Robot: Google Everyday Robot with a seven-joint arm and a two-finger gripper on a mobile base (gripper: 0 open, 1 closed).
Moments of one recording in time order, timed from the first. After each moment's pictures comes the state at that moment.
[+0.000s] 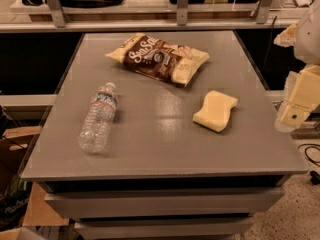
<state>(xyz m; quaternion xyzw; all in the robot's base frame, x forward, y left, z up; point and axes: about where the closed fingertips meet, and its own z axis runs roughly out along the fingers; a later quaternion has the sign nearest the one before) 0.438 -0.216 0.978 -0.60 0.78 -0.04 0.16</state>
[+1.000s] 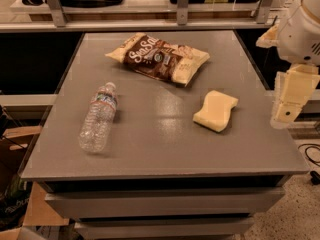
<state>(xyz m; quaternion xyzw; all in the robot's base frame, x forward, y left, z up) 0.454 -0.210 0.965 -0.65 0.74 -0.04 0.13</state>
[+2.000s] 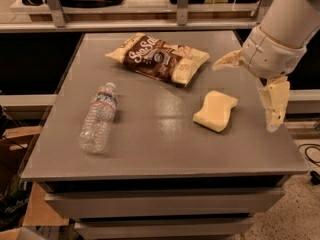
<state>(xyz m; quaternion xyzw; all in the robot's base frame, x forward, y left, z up) 0.480 -0.182 0.905 -0.84 0.53 0.04 0.10</state>
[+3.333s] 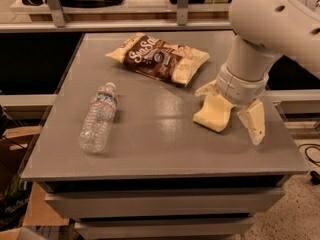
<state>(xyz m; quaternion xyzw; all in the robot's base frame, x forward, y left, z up) 0.494 -0.171 0.826 -0.89 0.45 0.00 0.04</state>
